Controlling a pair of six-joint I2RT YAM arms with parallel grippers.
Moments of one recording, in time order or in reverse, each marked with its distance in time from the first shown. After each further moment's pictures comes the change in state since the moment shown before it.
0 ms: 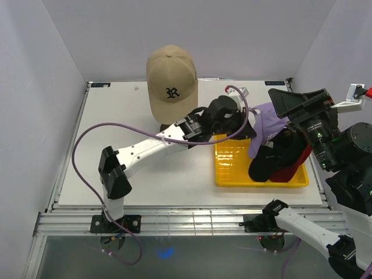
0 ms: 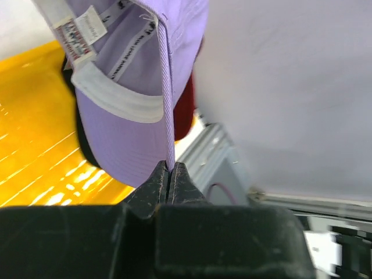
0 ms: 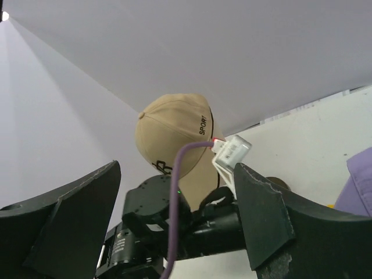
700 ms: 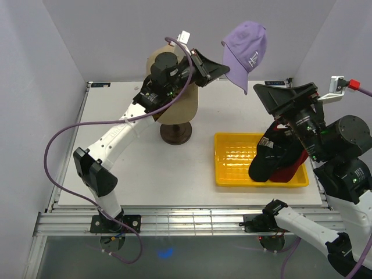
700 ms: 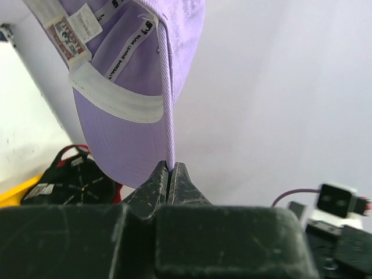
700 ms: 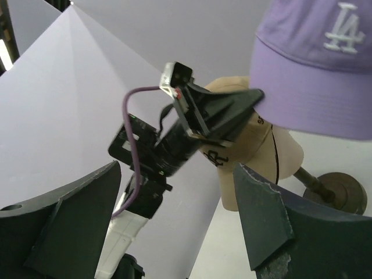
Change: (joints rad) left arm 0.364 -0.157 0.016 0.357 0.209 -0.307; right arm 0.000 0.058 -0.029 0.171 -0.181 0.131
